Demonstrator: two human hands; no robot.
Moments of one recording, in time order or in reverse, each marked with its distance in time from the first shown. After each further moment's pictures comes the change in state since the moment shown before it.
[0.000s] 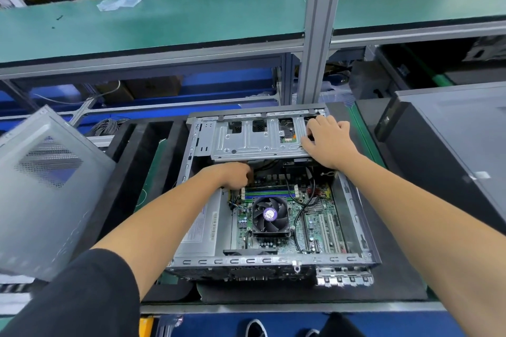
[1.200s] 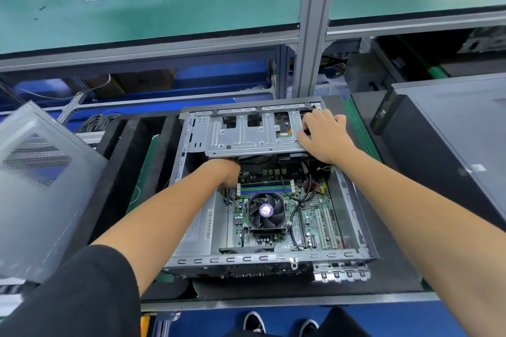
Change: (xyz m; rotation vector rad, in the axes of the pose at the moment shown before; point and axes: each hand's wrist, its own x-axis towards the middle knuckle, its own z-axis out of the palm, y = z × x) left_hand 0.003 0.005 0.003 0.272 -0.070 -0.156; right_hand -0.002 -0.003 -0.005 0.005 -0.030 0.006
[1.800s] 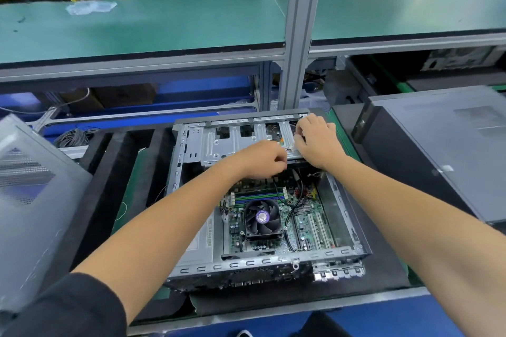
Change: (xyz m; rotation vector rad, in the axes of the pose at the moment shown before) left_hand -0.042 0.045 -0.055 -0.388 0.498 0.587; right_hand -0.011 -0.014 -0.021 0.091 0.083 0.080
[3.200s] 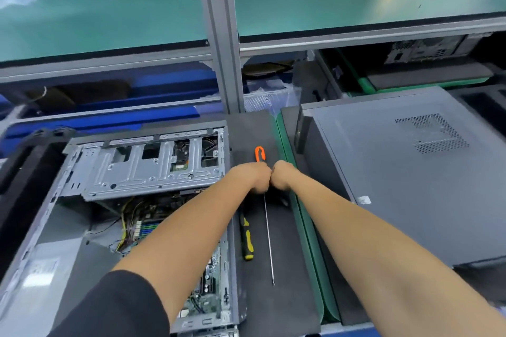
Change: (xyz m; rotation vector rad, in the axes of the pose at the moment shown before) left_hand 0.211 0.102 0.077 0.371 -0.469 -0.261; right_hand 0.016 0.169 0.038 0.161 -0.766 0.419
